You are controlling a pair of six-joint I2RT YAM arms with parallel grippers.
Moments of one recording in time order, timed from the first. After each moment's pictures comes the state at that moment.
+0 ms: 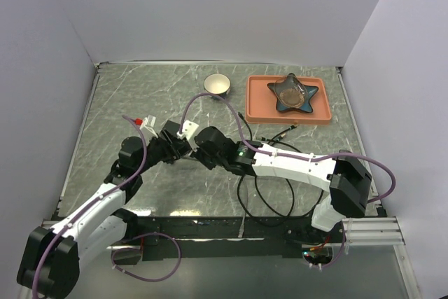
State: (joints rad) left arm -0.36 0.86 0.32 0.35 0.42 -0.91; right arm 1.12 1.58 1.19 -0.31 0.20 -0.03
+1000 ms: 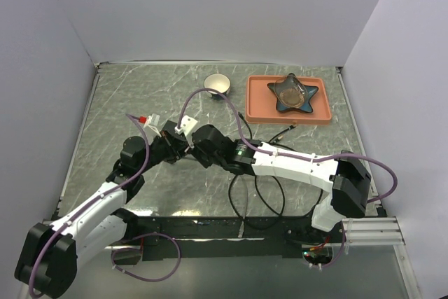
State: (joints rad) left arm -0.40 0.89 0.33 0.42 0.43 -0.91; right arm 1.14 1.58 1.25 -0.34 0.24 0.04
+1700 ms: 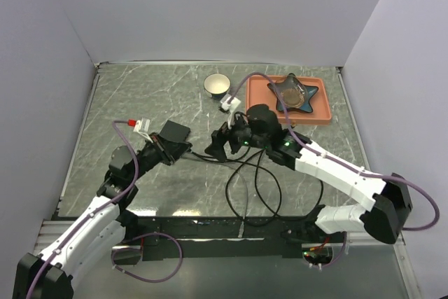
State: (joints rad) left arm -0.40 0.67 0.30 0.36 0.39 -0.83; right arm 0.87 1.28 1.03 -0.19 -0.20 0.10
